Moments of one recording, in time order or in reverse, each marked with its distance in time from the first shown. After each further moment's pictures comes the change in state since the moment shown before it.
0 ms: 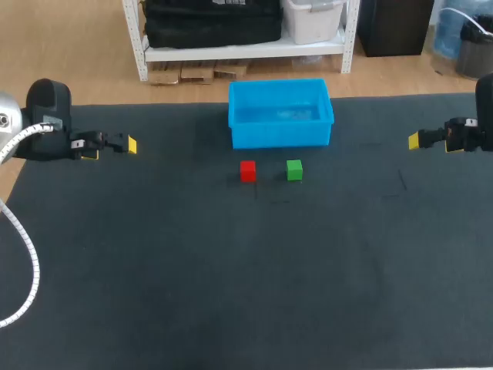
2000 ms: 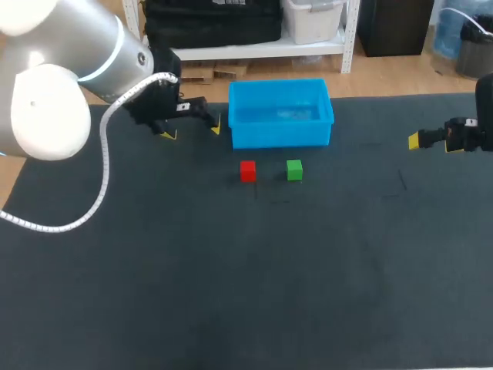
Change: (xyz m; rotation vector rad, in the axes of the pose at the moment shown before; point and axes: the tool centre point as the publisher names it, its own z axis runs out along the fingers) left arm -0.040 -0.093 0.100 -0.123 0.222 -0.003; right arm 0.000 0.000 0.000 0.000 0.000 0.000
